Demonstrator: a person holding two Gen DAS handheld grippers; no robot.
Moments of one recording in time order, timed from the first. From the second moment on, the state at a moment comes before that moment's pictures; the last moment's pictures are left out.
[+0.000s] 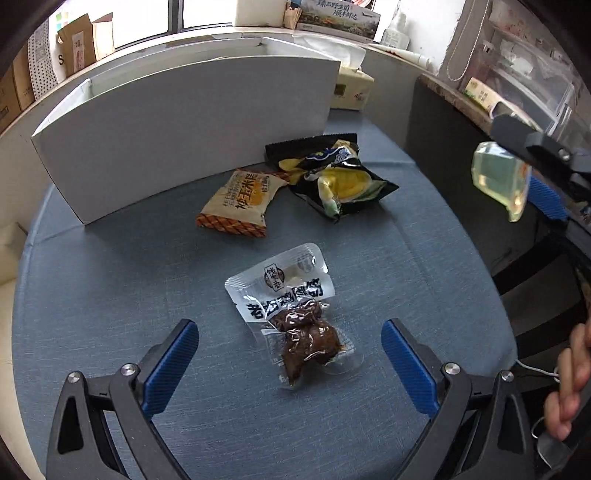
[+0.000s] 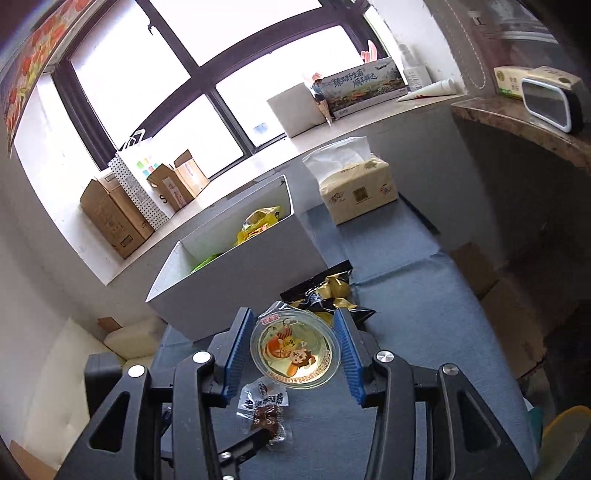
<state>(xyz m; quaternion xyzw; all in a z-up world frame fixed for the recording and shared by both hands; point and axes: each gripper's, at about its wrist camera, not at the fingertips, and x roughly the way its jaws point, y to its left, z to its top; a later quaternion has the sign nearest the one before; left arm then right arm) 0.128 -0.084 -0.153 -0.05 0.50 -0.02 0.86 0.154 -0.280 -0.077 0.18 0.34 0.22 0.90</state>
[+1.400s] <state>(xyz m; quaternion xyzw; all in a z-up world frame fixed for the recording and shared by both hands) 0.122 0.048 0.000 -0.05 0.32 0.01 0.95 0.197 -0.196 -0.020 0.07 0.29 0.32 0.90</state>
